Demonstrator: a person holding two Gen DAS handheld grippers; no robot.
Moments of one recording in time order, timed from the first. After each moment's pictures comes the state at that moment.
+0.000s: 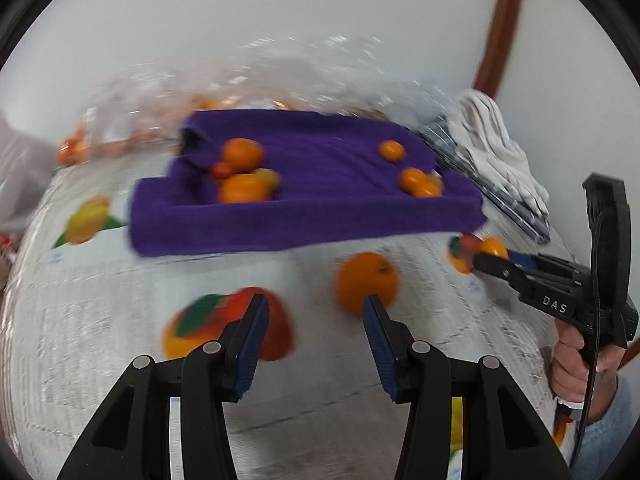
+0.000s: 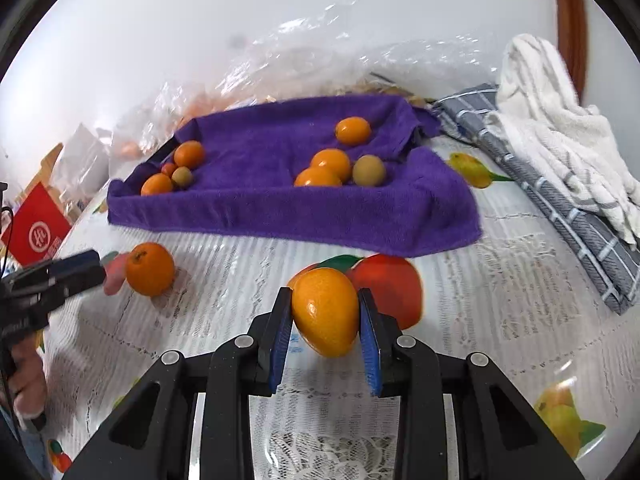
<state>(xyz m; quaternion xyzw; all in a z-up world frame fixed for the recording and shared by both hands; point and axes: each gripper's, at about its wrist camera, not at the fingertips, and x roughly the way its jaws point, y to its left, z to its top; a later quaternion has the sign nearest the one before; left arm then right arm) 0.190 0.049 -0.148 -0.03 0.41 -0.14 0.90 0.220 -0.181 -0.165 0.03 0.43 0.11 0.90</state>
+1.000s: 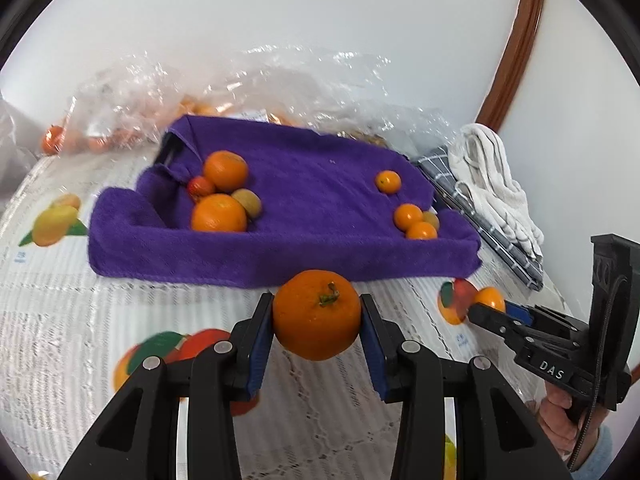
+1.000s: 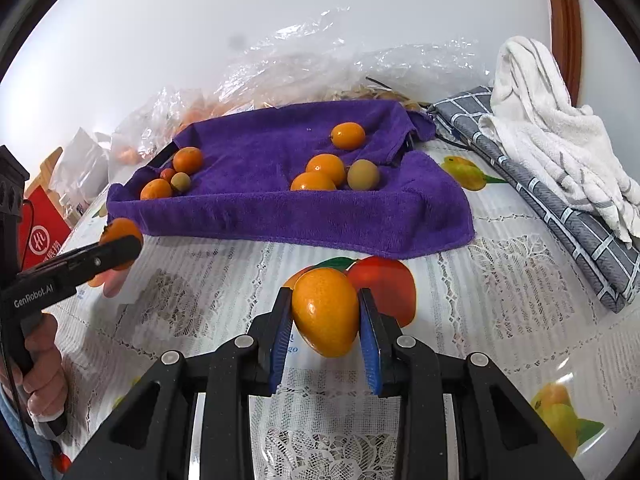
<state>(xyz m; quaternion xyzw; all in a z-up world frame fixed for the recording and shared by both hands) 0.214 0.047 -0.155 -0.09 0.38 -0.14 0.91 0.221 -0.183 -0.164 0.03 0.42 0.11 0.90</state>
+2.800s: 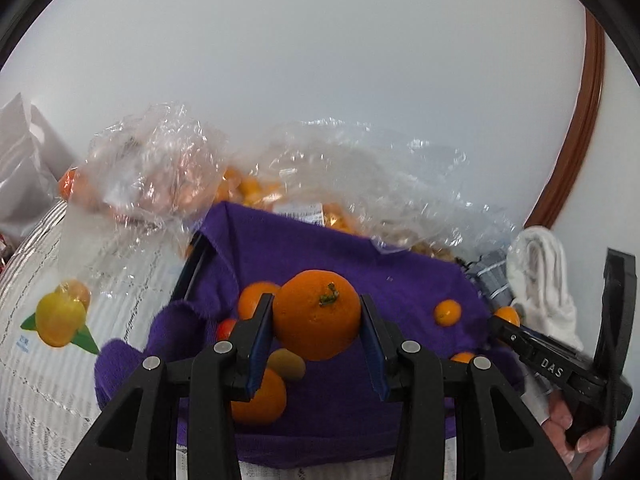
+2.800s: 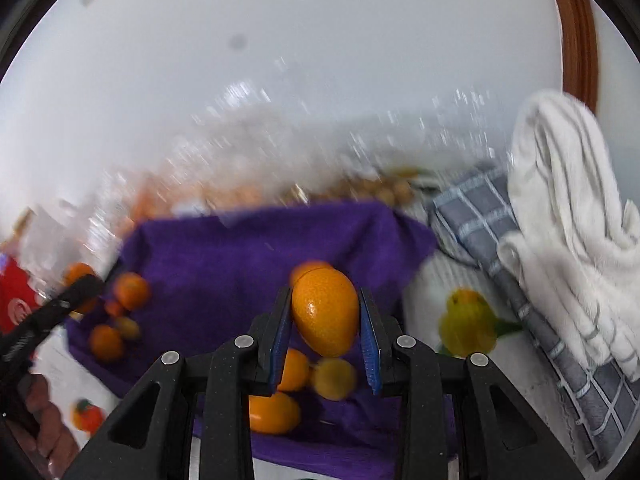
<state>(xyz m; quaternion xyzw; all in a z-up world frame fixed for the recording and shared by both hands) 0.296 0.059 -0.136 -0.14 0.30 -0.04 0.94 0.359 -0.181 -0.133 0.05 0.39 0.06 0.92</state>
